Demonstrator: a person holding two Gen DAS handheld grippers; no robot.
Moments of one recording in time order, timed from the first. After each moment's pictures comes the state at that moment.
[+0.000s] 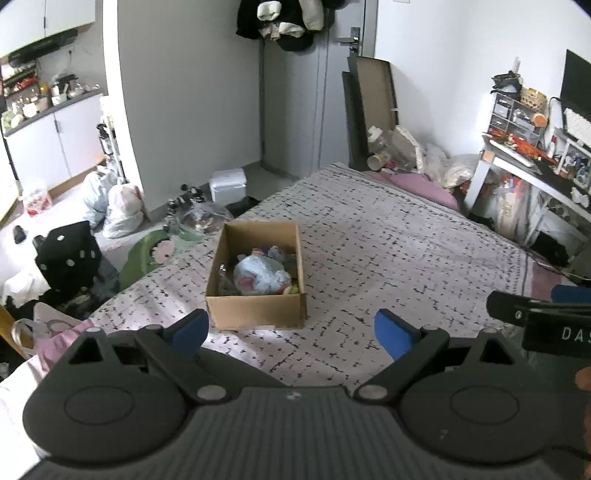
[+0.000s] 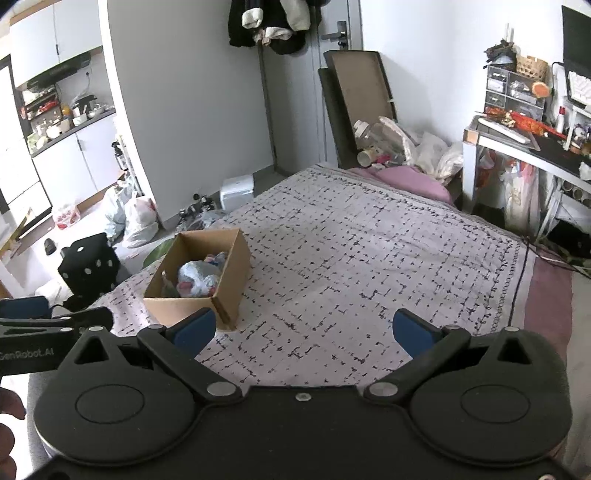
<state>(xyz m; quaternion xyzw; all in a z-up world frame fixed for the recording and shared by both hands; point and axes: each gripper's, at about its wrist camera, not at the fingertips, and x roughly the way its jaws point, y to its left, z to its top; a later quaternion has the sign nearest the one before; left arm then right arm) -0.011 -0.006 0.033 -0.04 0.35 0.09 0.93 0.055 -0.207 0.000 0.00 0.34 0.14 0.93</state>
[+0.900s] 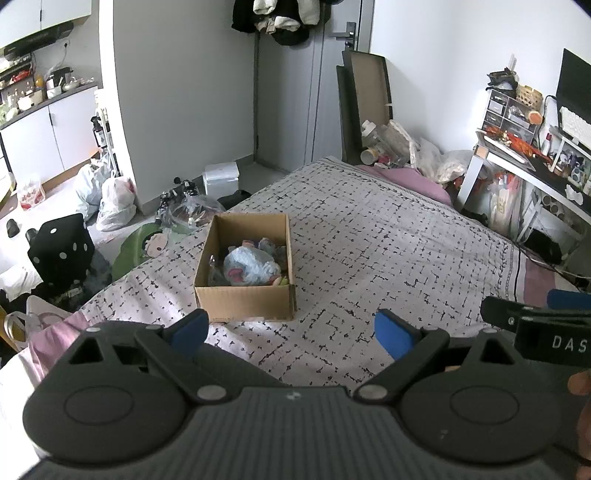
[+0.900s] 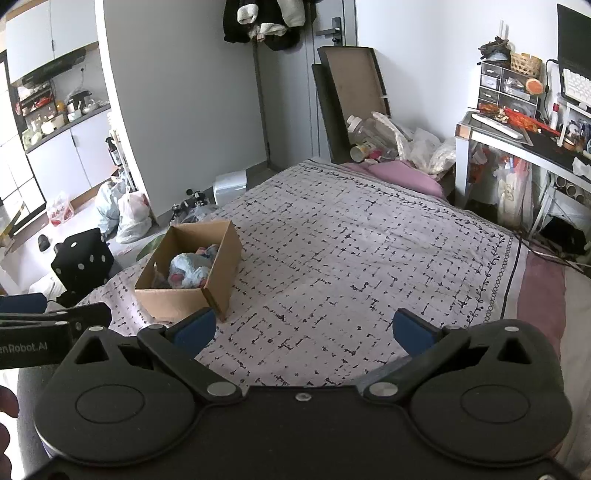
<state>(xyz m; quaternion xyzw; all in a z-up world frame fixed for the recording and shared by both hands) -0.013 -0.013 0.031 -0.05 0.36 0.08 0.93 0.053 -0.212 -0.006 0.00 0.35 0.14 0.93</state>
